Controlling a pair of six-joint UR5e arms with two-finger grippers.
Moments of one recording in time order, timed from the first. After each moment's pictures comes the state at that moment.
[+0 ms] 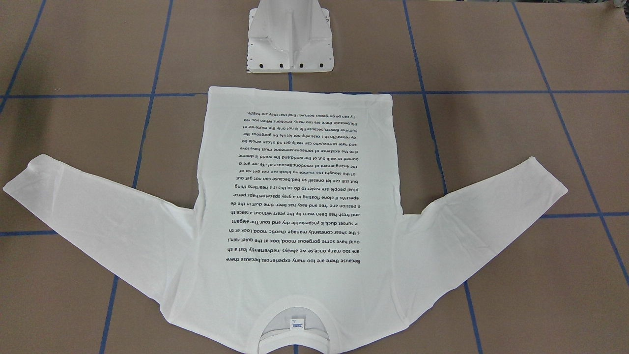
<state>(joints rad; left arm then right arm) -1.56 -1.49 -1.73 -1.91 -2.29 0.02 1.47 -1.63 1.74 -1.54 2.35 0.20</state>
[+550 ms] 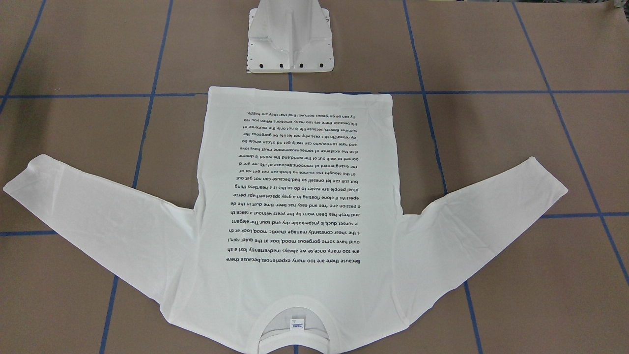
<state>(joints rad) -1.56 -1.48 -1.73 -1.92 -2.30 0.03 1.47 -1.64 1.73 -1.53 2.36 0.20</state>
